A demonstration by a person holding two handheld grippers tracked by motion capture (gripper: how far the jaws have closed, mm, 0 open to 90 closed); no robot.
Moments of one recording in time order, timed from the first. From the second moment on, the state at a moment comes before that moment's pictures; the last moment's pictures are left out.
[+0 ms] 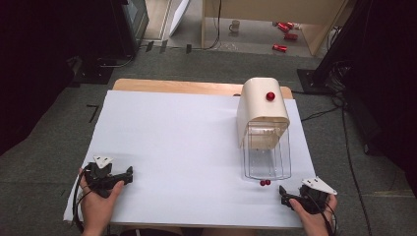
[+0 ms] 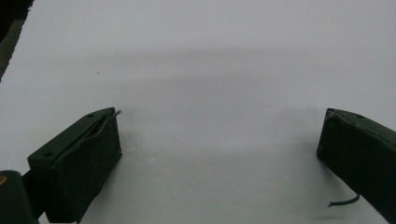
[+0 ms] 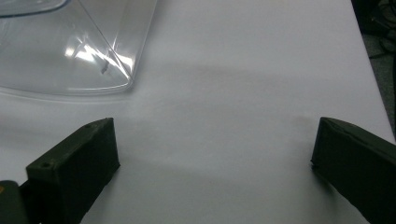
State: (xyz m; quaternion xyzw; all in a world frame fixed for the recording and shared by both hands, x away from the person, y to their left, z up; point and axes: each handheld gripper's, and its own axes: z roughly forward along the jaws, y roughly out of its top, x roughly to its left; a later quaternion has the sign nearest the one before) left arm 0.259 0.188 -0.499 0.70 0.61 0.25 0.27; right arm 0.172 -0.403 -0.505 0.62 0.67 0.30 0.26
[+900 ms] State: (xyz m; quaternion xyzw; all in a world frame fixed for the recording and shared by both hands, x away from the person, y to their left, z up) left arm 0.259 0.188 -0.499 0.70 0.61 0.25 0.27; right arm 0.147 -0.349 -0.454 0.60 0.65 0.38 0.28
